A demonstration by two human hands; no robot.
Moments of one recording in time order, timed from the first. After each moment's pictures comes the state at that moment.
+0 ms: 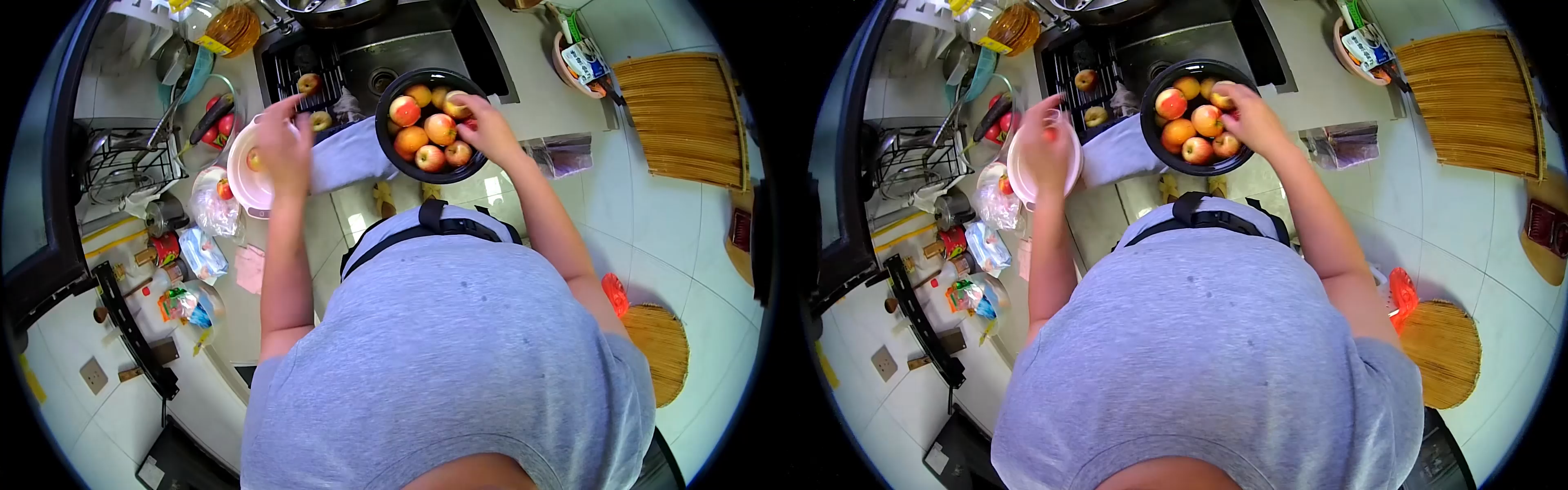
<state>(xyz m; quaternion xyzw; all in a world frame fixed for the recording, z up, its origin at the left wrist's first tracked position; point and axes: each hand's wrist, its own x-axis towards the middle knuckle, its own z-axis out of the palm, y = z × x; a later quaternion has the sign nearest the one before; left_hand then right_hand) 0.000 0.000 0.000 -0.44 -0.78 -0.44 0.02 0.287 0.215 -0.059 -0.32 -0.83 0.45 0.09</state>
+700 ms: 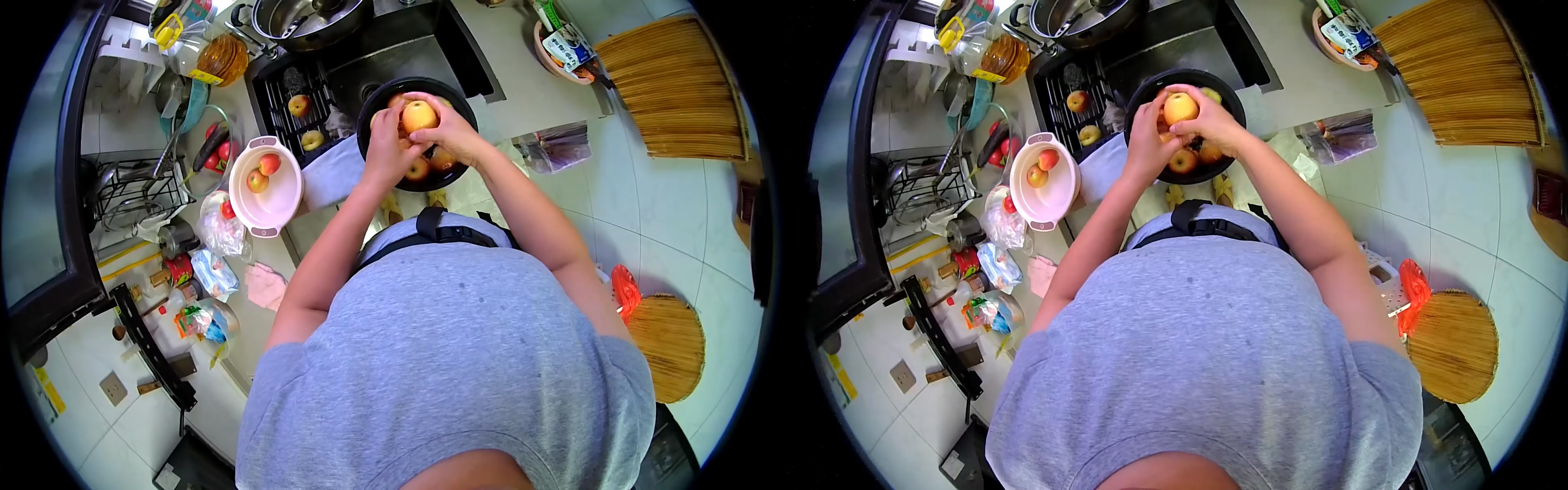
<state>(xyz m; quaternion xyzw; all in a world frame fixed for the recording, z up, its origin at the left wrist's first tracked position) 0.132 0.095 -0.069 -0.55 -0.69 -0.43 -0.19 0.265 0.210 -0.060 -0.29 -0.63 0.70 0.18</state>
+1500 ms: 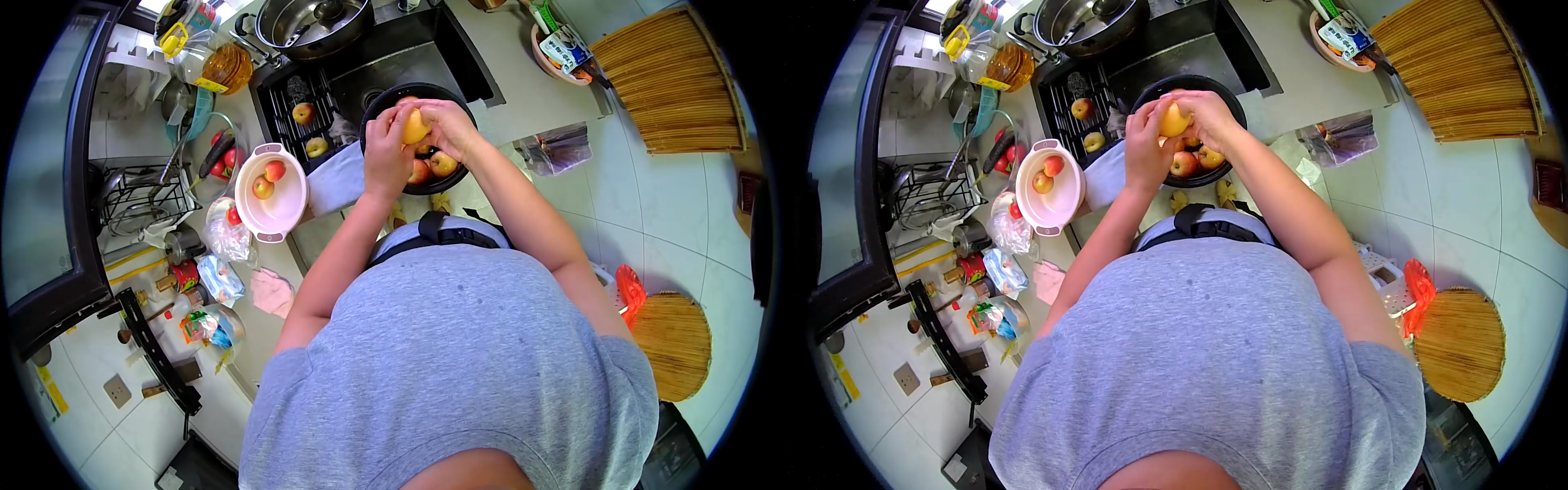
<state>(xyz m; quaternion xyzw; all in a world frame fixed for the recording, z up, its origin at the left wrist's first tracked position) 0.141 0.088 -0.034 -0.58 -0.70 -0.42 -0.04 0.253 0.214 -0.041 -0.28 -0.37 0.87 0.15</state>
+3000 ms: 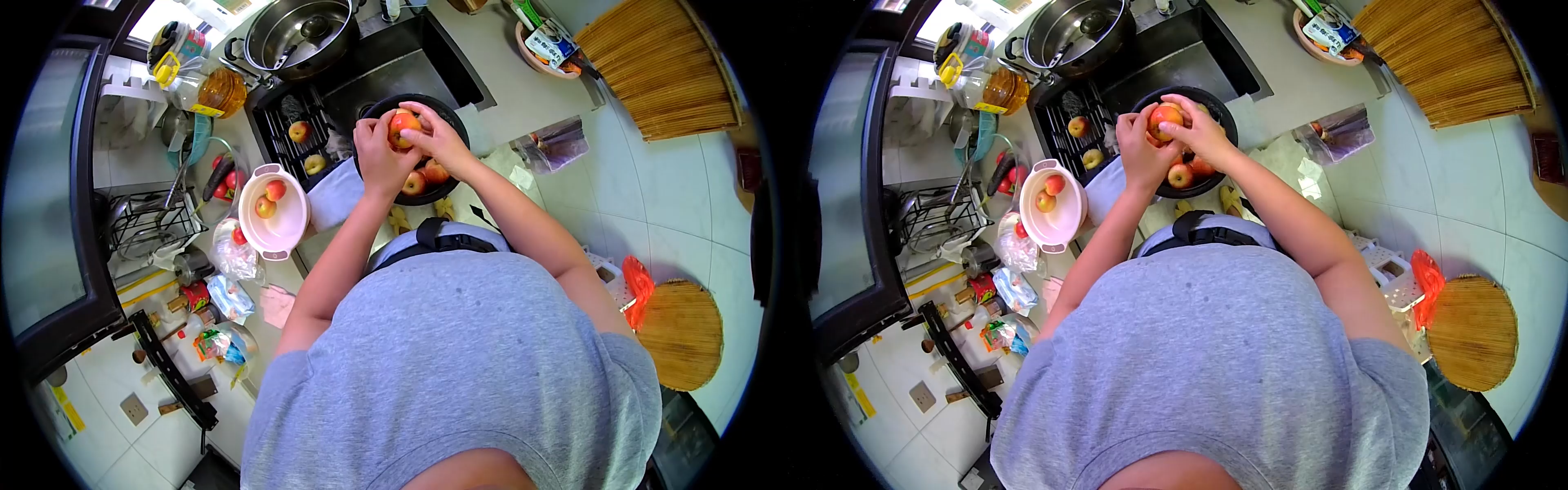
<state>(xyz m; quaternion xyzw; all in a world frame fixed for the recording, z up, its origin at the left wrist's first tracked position) 0.143 0.112 -0.038 -0.54 -0.72 -0.45 -0.03 0.264 0.197 -0.064 -0.28 -0.57 0.73 0.27</state>
